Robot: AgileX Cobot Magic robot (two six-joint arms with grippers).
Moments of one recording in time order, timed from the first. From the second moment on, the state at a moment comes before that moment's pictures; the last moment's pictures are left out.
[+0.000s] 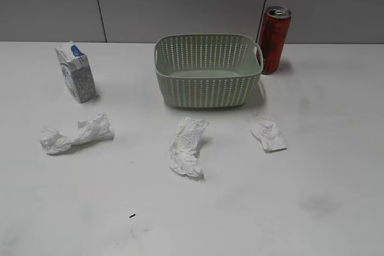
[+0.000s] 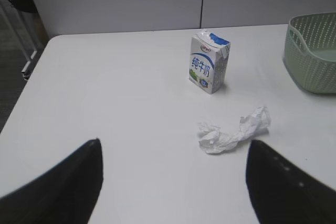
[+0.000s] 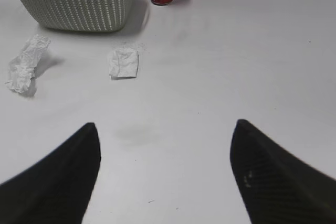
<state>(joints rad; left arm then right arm) 0.02 0.25 -0.53 -0.24 0.79 0.20 0.05 -0.01 -0.42 0.17 0.94 -0.13</state>
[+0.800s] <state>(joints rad) -0.24 1.18 -0.77 -0.31 0.61 0.48 0.05 -0.01 -0.42 0.17 0.94 -0.13</state>
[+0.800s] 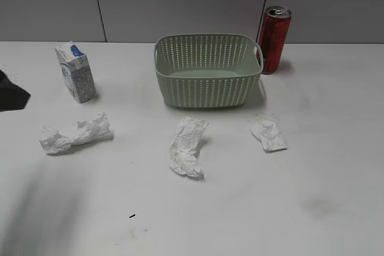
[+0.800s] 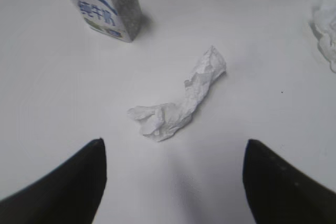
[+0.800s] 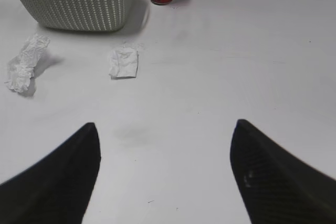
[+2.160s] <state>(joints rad) -0.29 1.96 -1.10 -0.26 0.68 0.50 0.05 -0.01 -0.42 0.17 0.94 -0.13</state>
